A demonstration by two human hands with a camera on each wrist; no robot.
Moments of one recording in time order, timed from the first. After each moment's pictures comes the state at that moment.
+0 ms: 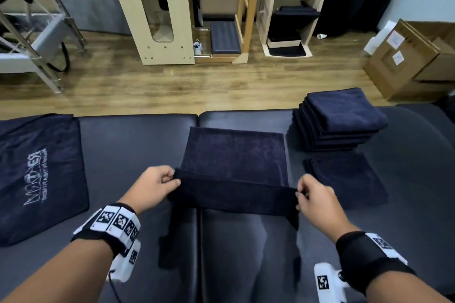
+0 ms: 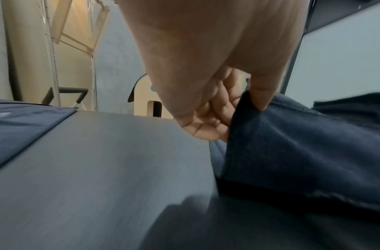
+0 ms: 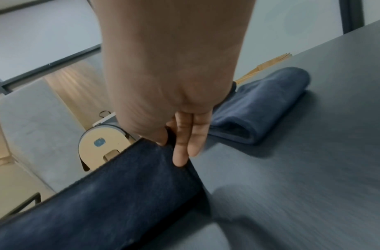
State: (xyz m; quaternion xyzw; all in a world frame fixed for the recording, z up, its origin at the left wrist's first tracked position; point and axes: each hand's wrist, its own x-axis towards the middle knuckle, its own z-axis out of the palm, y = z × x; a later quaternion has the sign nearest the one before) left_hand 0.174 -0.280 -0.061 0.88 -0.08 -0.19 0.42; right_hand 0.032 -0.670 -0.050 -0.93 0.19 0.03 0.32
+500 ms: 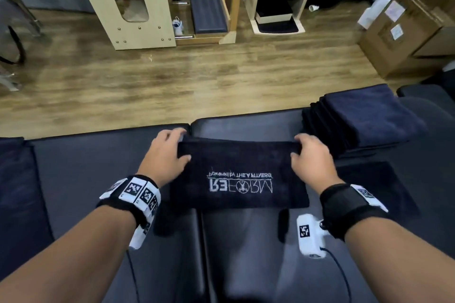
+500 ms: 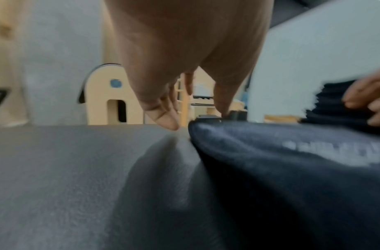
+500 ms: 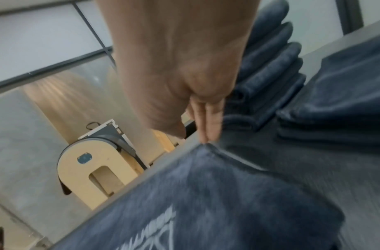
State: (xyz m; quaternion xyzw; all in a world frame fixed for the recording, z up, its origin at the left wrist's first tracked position) left_hand 0.334 -0.345 -0.090 0.94 -0.15 -0.14 0.26; right_hand 0.209 -0.671 -0.060 -0.94 0.27 0.02 0.21
